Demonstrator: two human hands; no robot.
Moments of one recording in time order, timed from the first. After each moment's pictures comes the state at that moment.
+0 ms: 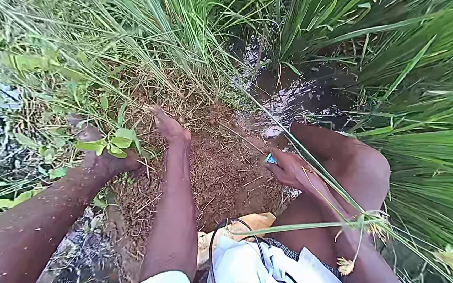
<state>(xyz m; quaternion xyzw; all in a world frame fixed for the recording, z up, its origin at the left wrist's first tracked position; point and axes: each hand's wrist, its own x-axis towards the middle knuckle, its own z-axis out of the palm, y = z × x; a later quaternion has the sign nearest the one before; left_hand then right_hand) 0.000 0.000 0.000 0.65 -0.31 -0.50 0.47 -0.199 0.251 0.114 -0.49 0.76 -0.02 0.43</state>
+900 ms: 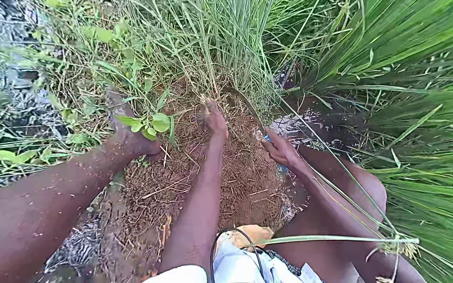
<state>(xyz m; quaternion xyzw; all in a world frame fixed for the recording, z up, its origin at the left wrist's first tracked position) -0.023 -0.001 0.010 0.62 -0.27 -0.57 0.47 -0.184 0.145 0.069 -0.57 0.73 -0.09 0.36</state>
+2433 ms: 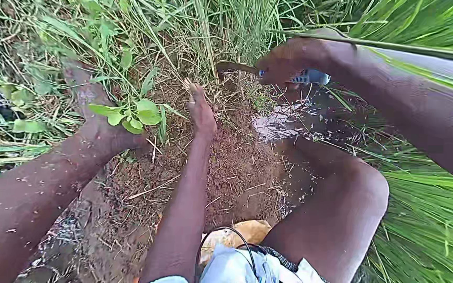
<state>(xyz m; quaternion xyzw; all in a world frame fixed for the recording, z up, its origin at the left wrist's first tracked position) 0.012 -0.013 -0.021 0.51 -0.27 -0.62 0.53 -0.168 -0.084 0.163 -0.66 0.59 0.38 0.25</state>
